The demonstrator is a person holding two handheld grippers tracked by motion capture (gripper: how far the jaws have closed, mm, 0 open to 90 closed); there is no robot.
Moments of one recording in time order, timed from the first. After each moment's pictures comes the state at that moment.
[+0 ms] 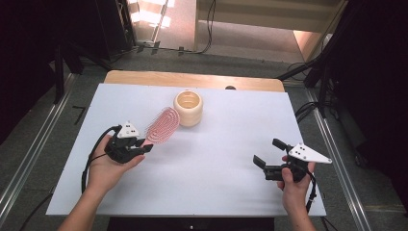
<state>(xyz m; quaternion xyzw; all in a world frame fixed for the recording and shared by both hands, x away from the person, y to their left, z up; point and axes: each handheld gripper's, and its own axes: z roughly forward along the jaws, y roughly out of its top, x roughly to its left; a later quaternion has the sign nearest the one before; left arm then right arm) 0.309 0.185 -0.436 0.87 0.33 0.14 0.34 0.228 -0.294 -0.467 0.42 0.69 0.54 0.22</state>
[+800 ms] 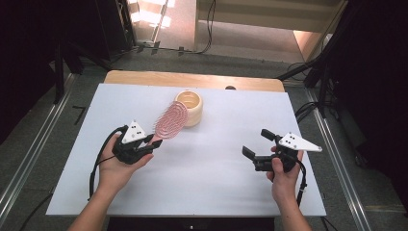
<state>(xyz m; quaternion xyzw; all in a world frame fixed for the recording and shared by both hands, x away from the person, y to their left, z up) 0.300 0.163 -0.431 0.84 0.30 0.18 0.41 0.248 -0.264 -0.444 0.40 0.69 0.57 0.20</state>
